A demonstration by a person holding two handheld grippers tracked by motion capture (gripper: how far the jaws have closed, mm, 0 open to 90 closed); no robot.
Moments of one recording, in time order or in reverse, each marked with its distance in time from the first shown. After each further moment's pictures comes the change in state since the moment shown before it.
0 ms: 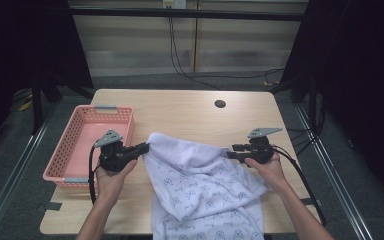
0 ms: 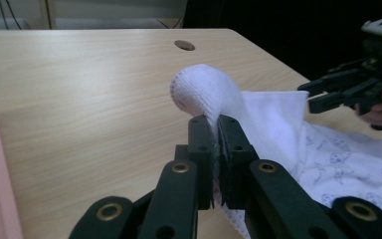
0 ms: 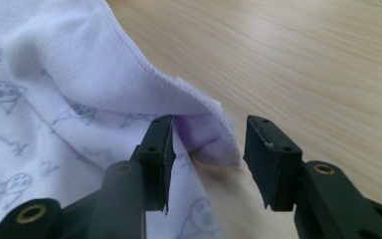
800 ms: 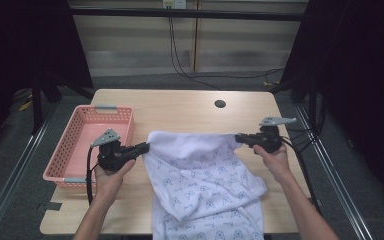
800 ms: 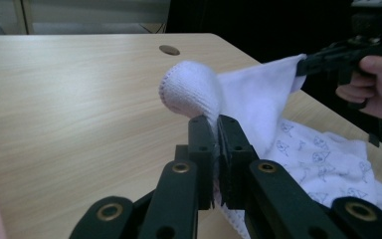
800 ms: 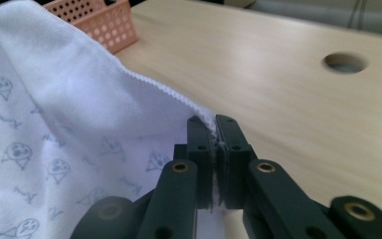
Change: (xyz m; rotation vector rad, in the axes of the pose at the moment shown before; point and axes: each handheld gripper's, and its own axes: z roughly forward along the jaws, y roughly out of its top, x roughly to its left) left arm 0.002 0.004 0.002 -0.019 -0.071 0.022; right arm -0.018 0.023 -0.039 -0.161 -0.024 0.030
